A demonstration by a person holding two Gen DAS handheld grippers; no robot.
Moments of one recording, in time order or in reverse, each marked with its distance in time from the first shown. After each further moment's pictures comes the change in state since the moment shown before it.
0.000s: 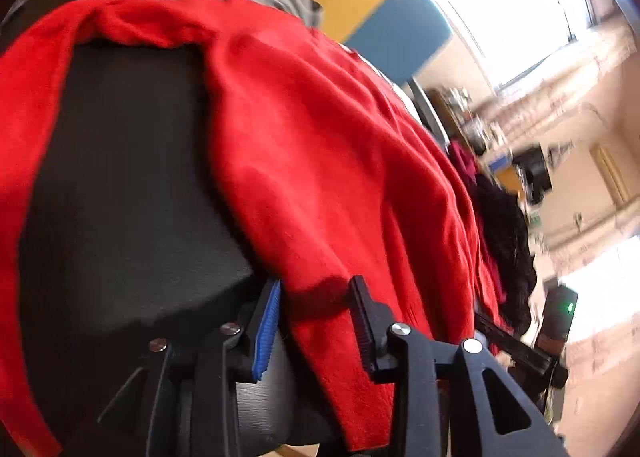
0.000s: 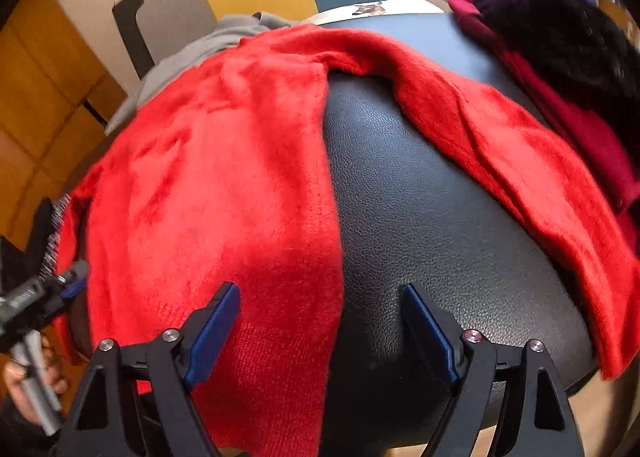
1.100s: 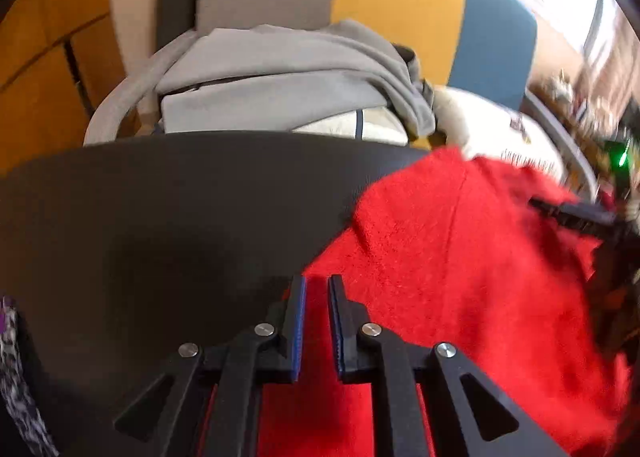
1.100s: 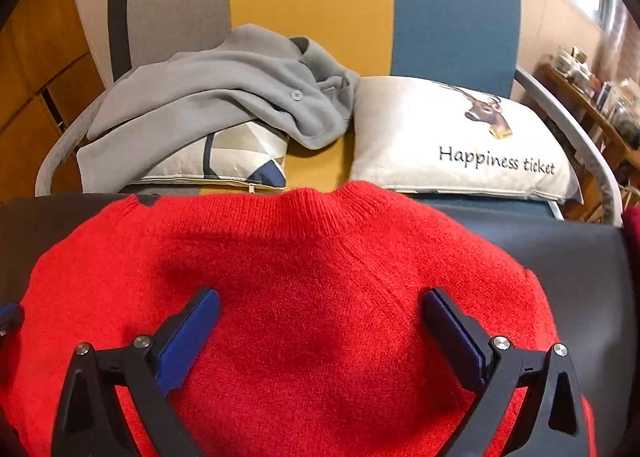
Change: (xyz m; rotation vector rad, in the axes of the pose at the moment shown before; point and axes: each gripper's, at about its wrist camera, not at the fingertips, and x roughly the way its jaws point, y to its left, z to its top) left arm 0.045 0.073 0.291 0.200 -0.115 0.471; right arm 0.246 0.150 0.344 -0.212 -0.069 -0.115
